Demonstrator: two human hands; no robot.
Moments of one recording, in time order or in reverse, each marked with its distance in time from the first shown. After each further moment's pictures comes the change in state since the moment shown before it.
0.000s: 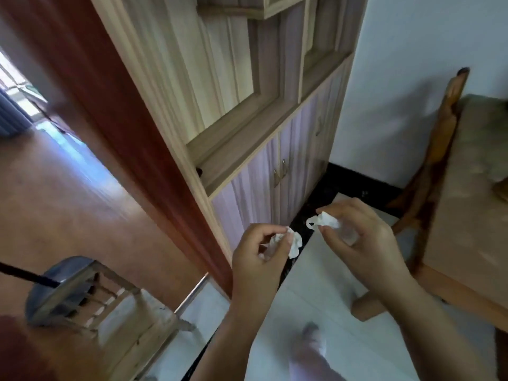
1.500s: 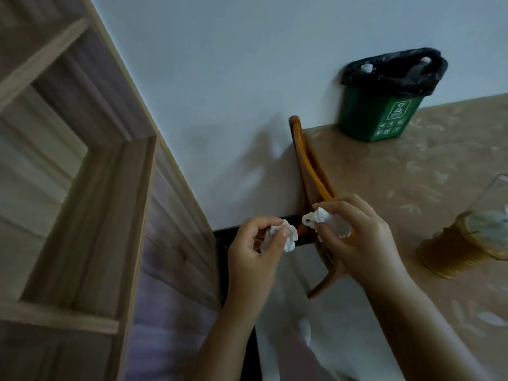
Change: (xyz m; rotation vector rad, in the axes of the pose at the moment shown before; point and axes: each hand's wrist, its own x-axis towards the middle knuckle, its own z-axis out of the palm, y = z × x) left_hand 0.463 -0.007 0.439 -0.243 -0.758 0.149; right_hand 0.342 0.353 -0.126 -0.400 0.542 0.496
